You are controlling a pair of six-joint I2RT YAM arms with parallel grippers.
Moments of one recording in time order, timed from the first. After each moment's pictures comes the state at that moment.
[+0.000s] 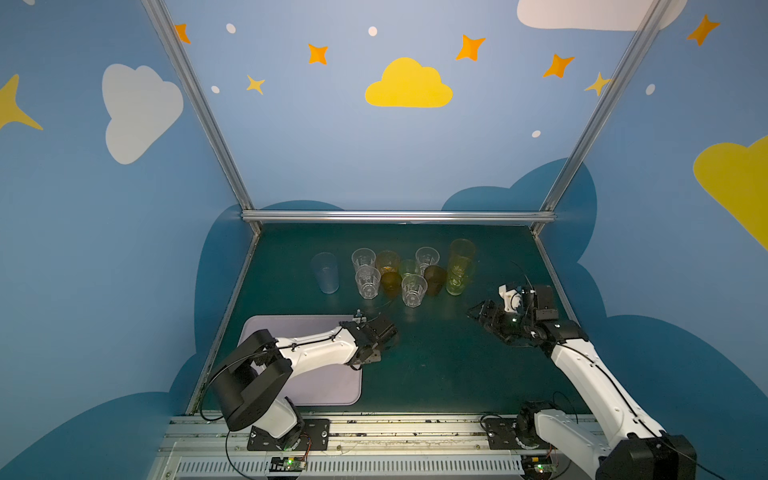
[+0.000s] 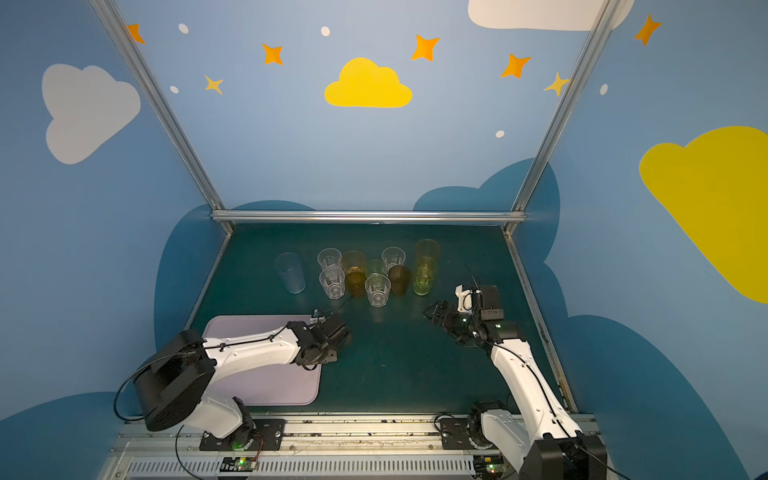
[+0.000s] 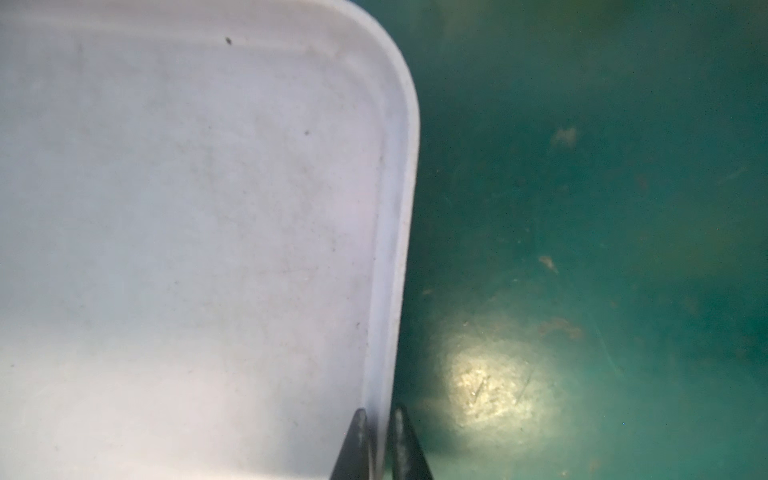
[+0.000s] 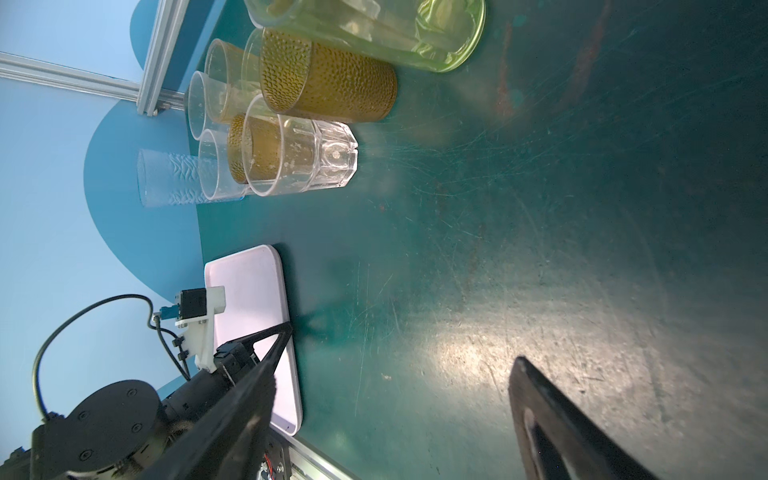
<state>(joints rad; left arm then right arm) -0.87 1.53 0.77 -0.61 -0.30 -0.97 0.14 1.00 0.69 -0.59 -0.51 0.61</state>
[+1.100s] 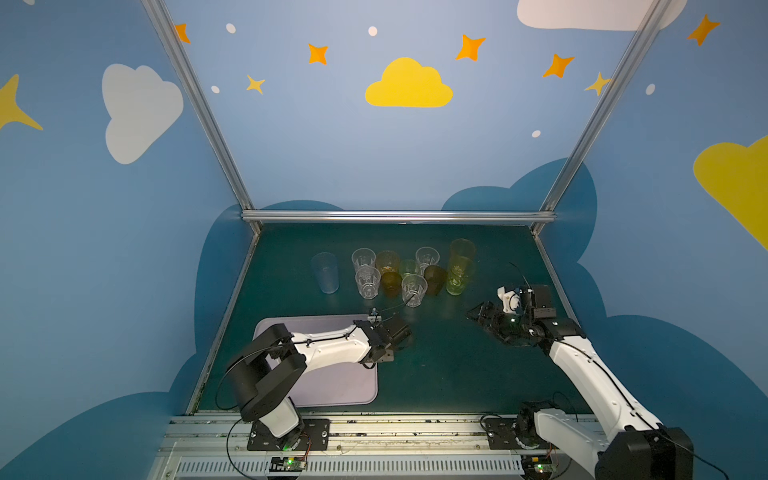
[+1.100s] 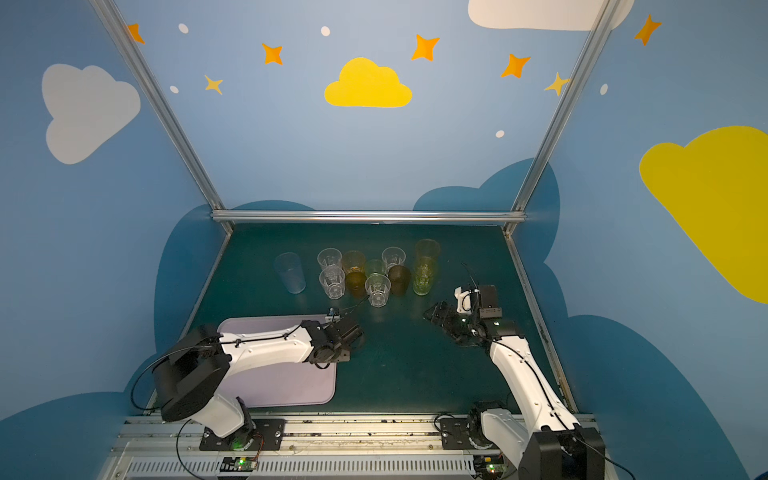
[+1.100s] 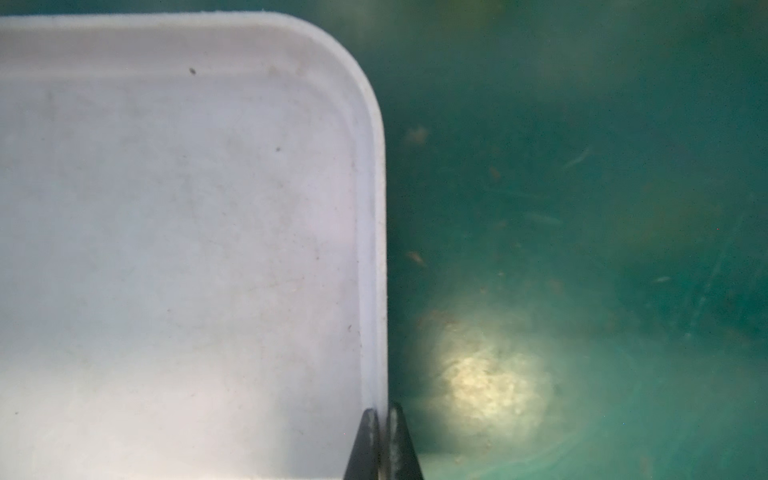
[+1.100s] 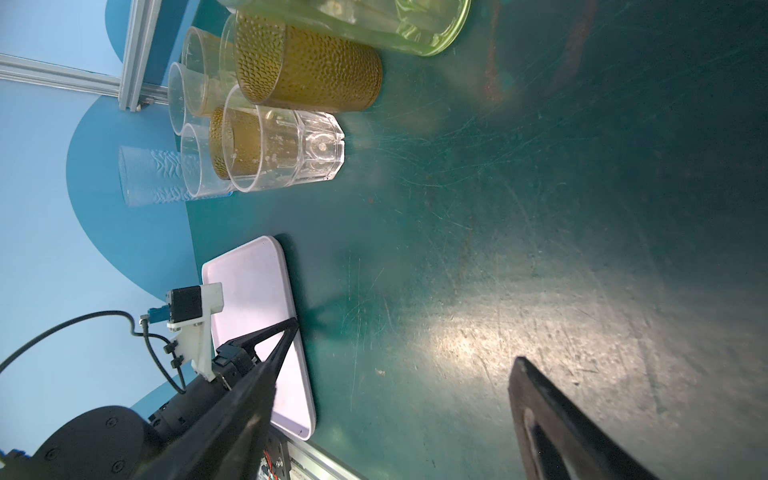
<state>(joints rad) -0.95 1.63 0.88 -0.58 -0.28 -0.96 0.14 1.03 0.69 -0.61 -0.51 0.61</state>
